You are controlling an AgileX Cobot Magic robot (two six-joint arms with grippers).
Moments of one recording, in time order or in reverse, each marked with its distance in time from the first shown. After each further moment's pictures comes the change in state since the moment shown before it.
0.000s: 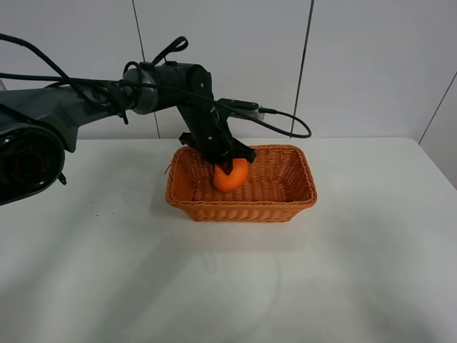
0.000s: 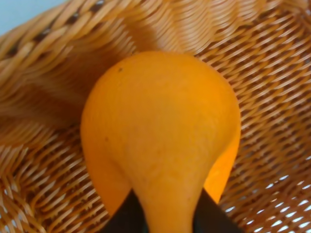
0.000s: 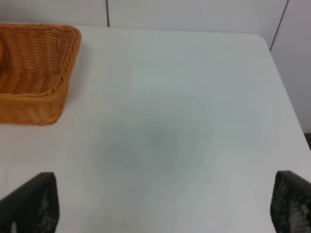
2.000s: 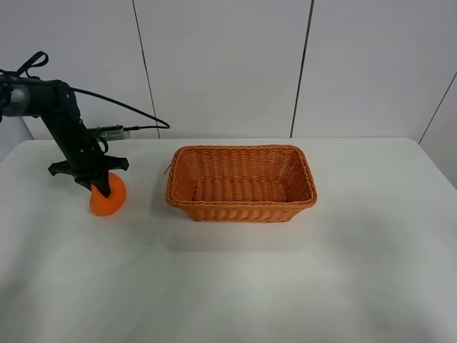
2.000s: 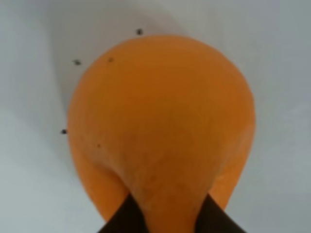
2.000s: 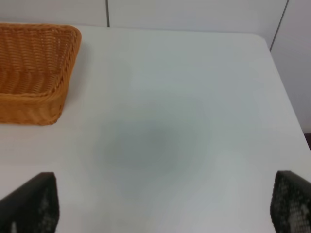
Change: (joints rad) left arm 0.535 -0.122 0.368 0.014 0.089 0.033; right arm 0.000 0.000 0.000 0.000 0.000 0.000
